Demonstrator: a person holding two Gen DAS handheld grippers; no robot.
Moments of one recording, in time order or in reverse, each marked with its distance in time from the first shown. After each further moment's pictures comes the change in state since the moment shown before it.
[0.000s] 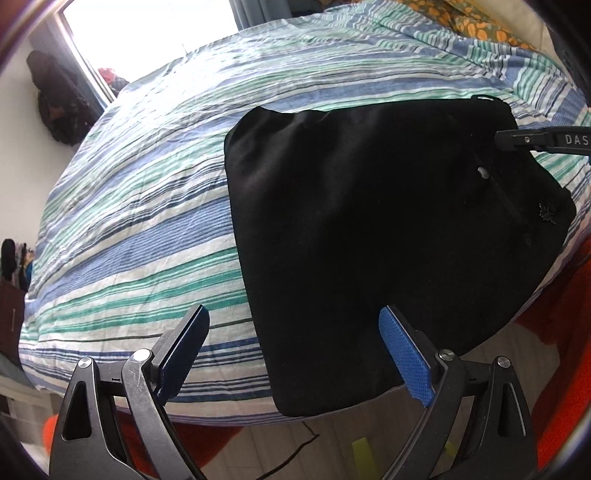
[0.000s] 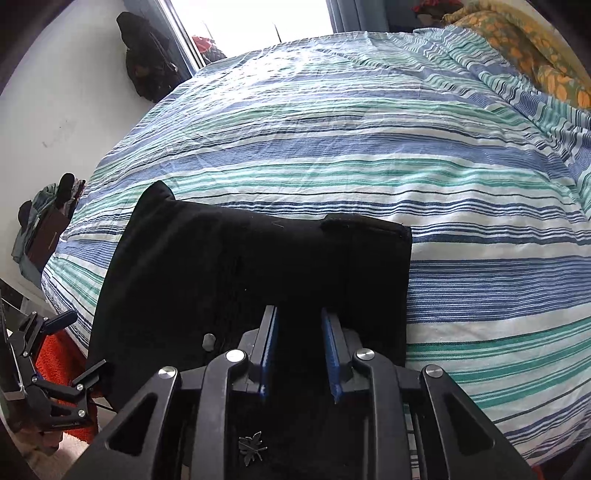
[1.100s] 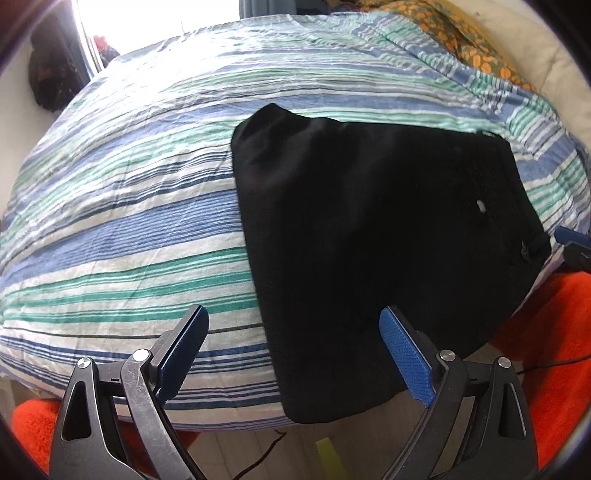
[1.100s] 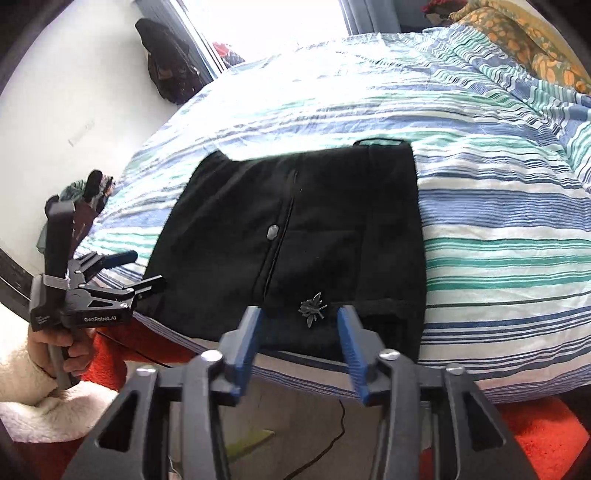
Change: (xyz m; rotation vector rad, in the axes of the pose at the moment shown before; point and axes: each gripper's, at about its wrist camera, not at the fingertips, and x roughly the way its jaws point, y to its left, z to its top) left arm 0.005 0.050 0.010 -0.136 0.029 -0.197; right arm -0.064 -0.005 -0.068 0.050 -0.057 0.118
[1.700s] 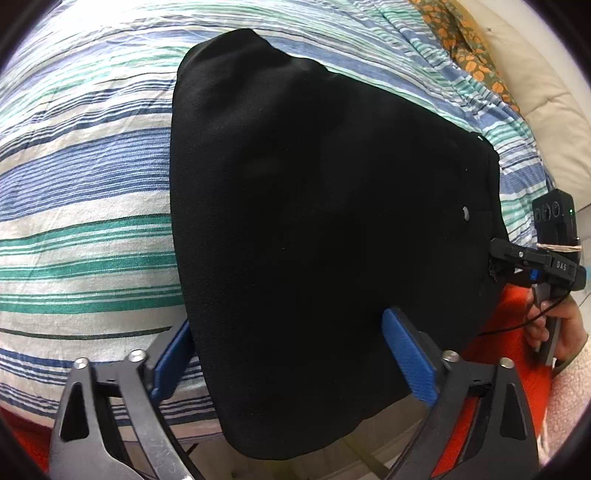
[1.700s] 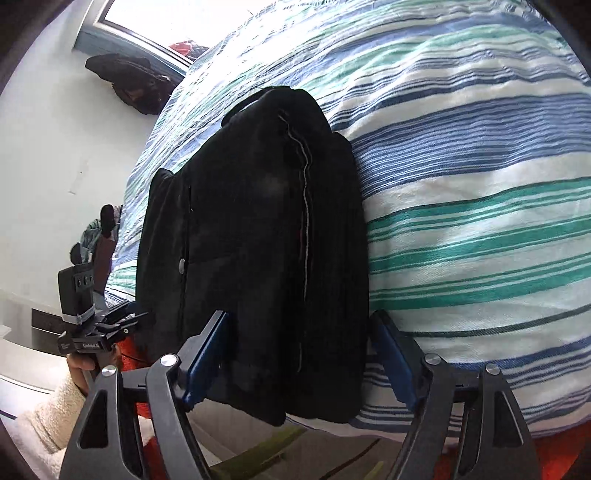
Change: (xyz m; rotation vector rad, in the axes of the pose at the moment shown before) left arm 0.045 -0.004 0.012 -0.098 0.190 -0.266; right arm 0.090 -0.088 0.018 0.286 0.254 0.250
